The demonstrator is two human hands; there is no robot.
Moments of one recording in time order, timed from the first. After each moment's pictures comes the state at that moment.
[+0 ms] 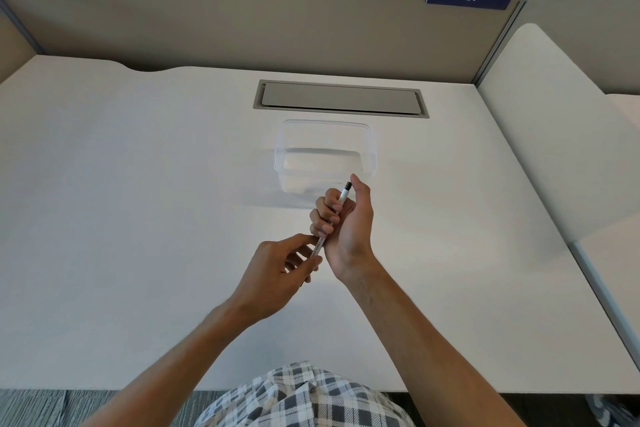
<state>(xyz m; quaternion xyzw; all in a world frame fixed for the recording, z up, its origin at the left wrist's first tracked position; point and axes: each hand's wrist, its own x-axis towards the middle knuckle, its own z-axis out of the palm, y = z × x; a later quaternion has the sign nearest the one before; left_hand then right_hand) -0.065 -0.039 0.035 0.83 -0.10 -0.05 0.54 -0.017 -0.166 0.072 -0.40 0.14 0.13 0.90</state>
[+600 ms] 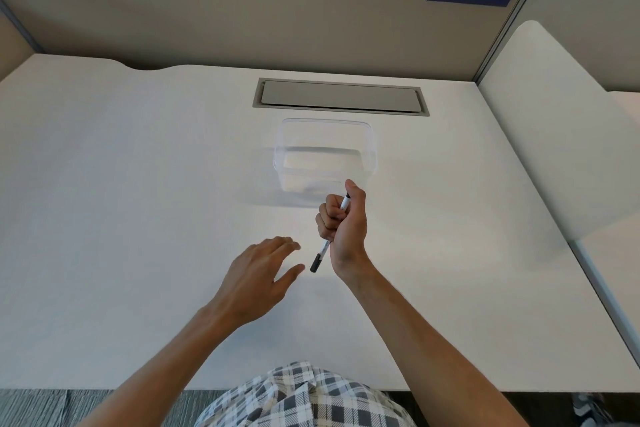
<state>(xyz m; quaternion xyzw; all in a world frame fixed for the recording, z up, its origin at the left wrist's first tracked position) -0.062 -0.010 0.004 0.96 -0.18 0.02 0.22 -0.011 -0.165 0.051 -0.52 0.10 0.05 0.84</state>
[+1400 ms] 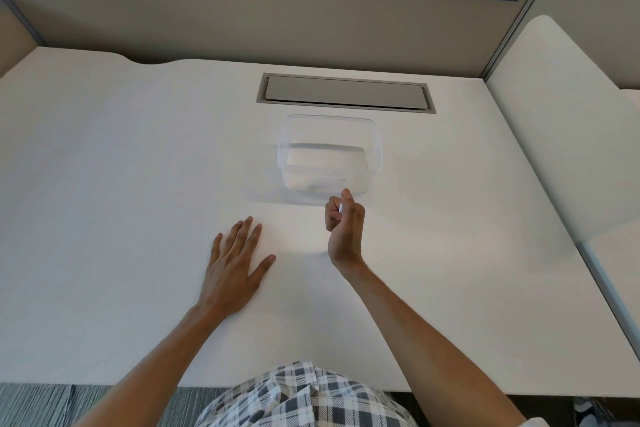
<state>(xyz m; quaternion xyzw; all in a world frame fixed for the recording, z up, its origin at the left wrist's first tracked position) -0.046 0.036 -0.069 0.99 -0.05 -0.02 0.15 0.005 -0.160 0.008 -0.69 0.05 -0.09 0.72</state>
